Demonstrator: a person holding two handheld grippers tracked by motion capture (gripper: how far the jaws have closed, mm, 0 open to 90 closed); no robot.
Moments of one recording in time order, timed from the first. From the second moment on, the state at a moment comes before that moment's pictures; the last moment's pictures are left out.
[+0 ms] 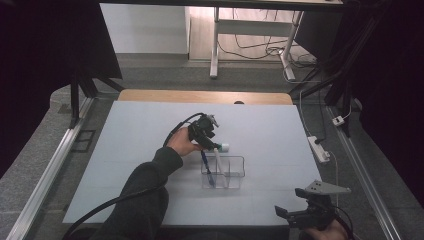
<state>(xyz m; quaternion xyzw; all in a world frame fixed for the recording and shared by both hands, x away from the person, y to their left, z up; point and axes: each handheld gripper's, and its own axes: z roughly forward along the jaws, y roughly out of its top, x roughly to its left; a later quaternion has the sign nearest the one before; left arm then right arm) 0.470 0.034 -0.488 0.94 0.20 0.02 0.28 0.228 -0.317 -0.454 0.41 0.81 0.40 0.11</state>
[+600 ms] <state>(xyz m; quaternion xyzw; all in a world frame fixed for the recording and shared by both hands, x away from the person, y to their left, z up) 0.473 0.012 -0.504 0.95 0.17 0.01 0.24 0.229 -0.319 -0.454 0.41 0.81 0.40 0.10</state>
